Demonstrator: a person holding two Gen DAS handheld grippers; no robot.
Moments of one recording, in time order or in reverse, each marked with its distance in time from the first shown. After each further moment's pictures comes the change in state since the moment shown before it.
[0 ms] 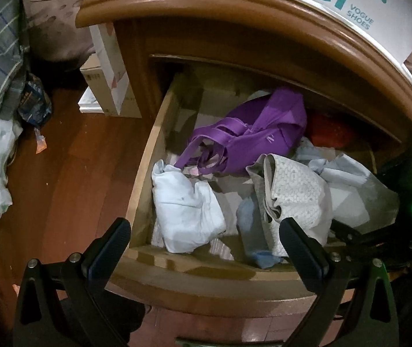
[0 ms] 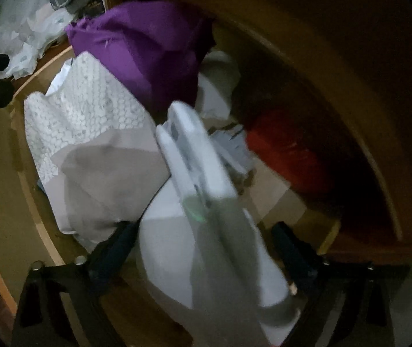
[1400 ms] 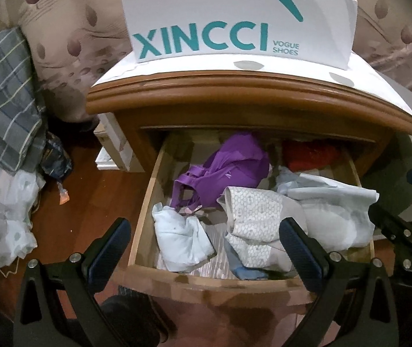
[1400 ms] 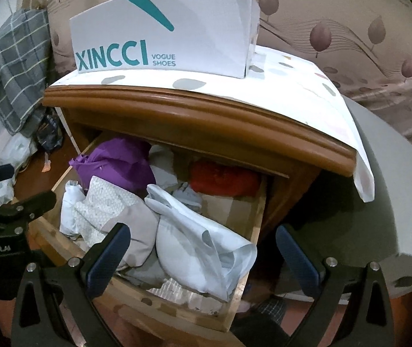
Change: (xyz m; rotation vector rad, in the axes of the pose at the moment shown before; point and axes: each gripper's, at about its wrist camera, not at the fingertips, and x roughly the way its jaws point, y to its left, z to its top) left arm -0.058 -0.055 -0.020 0.137 -0.268 0.112; right arm -0.132 -0.010 -0.059 0.489 -0.379 -0.136
